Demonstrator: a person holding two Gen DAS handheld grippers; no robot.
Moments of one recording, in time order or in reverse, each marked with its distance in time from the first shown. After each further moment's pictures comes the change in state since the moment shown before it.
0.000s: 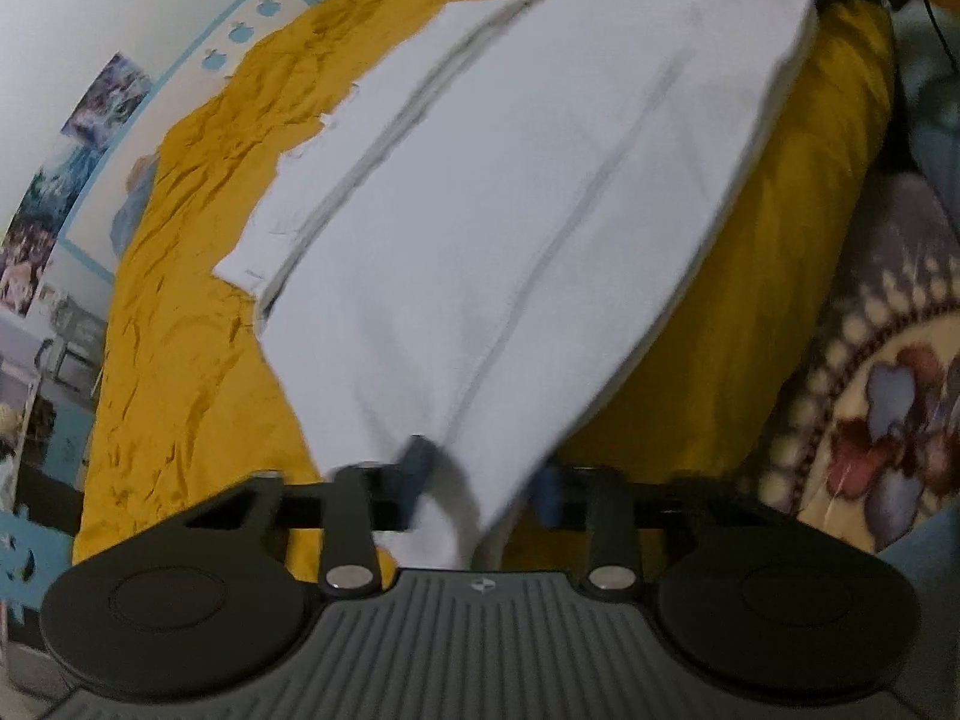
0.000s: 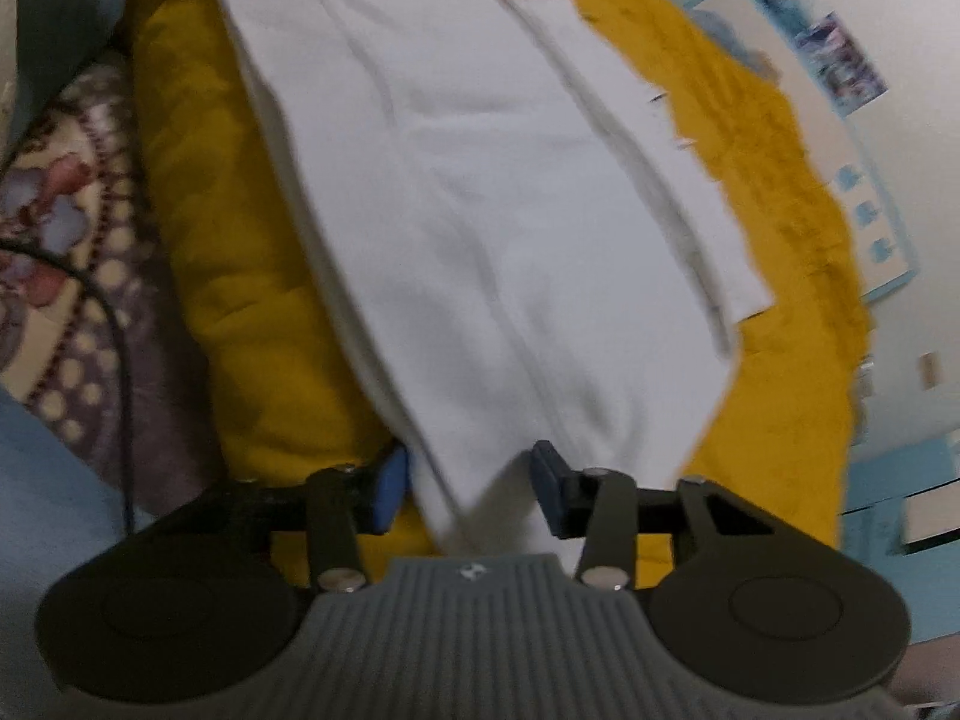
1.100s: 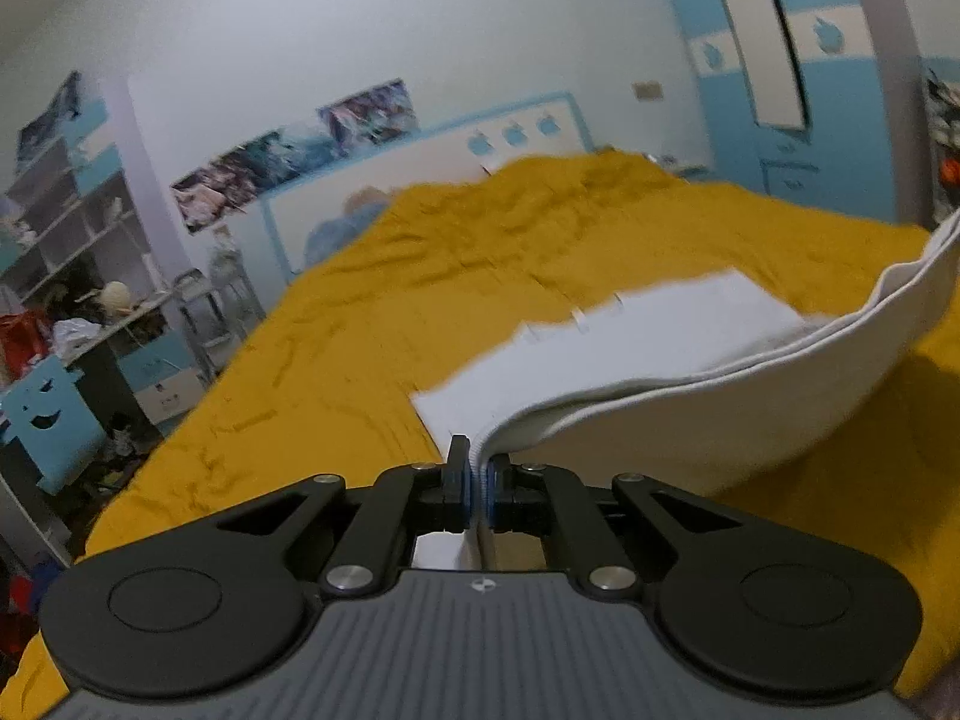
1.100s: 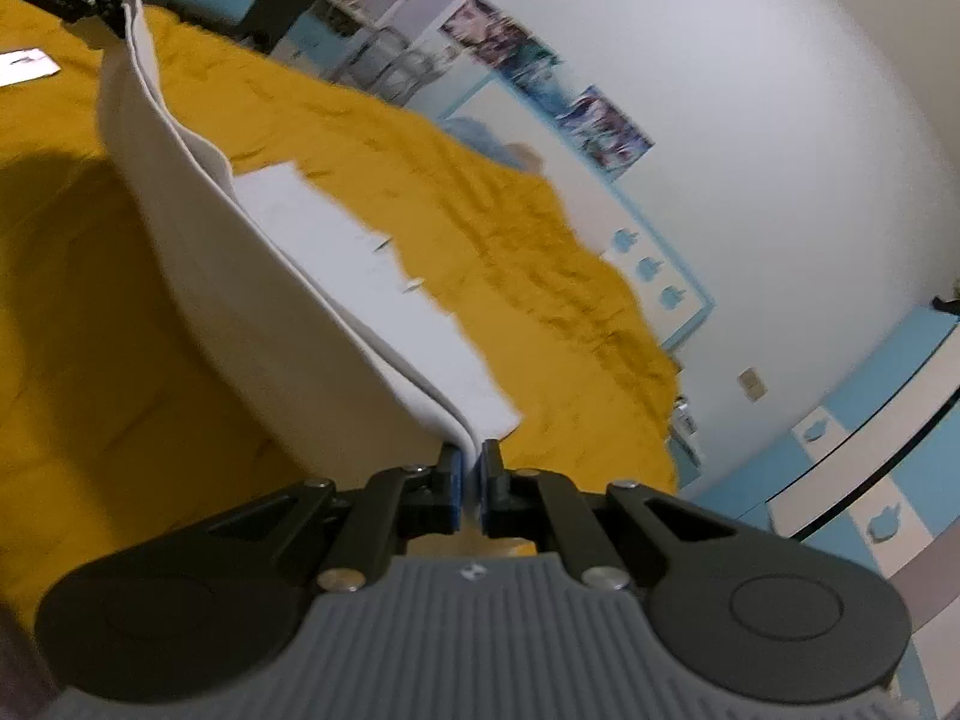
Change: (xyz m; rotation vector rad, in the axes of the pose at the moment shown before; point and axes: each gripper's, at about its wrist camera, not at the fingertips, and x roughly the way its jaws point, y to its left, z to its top) left arm -0.035 0.123 0.081 -0.545 -0.318 0.250; right arm -0.058 -0.115 0.041 0.244 -0.252 -0.382
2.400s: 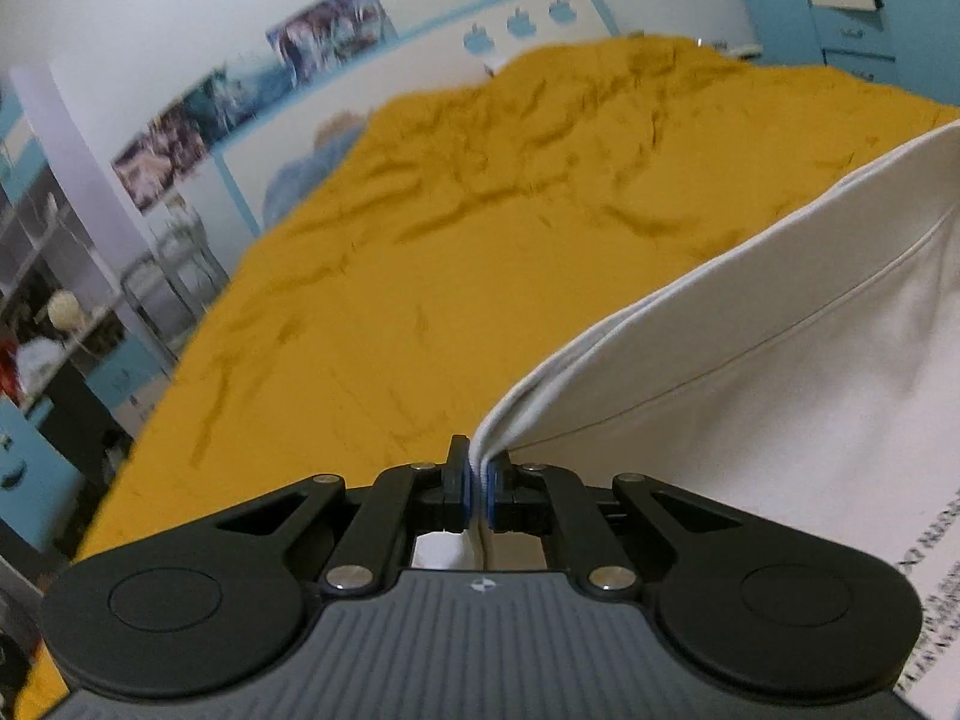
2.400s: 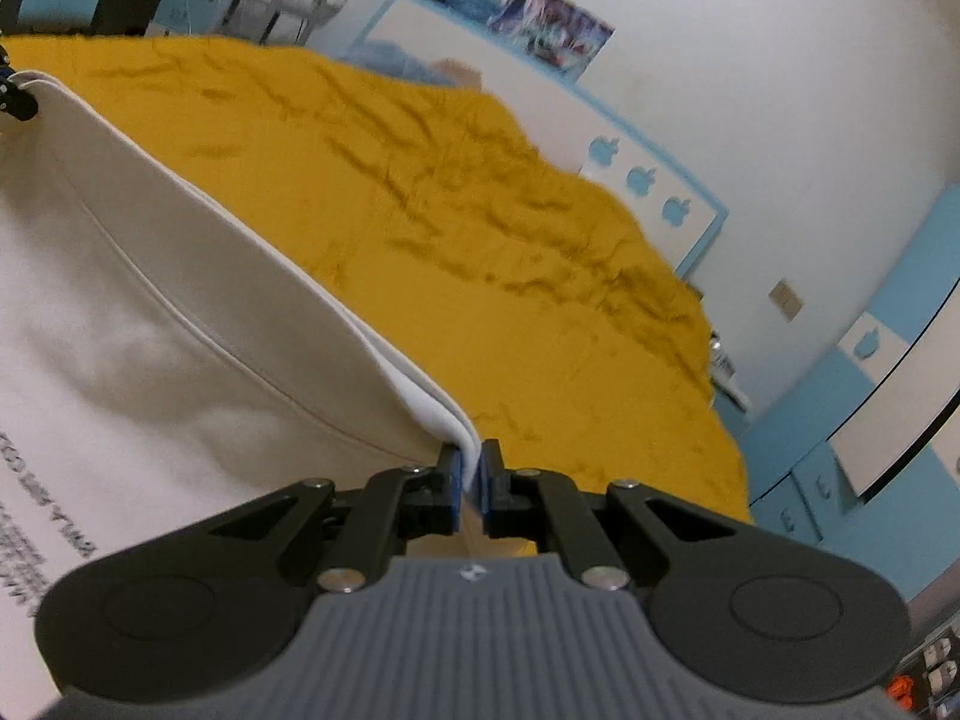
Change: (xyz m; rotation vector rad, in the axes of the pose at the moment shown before) left arm 0.356 0.007 0.051 0.114 0.196 0.040; right arm 0.490 -0.080 0.083 0.198 0.148 0.014
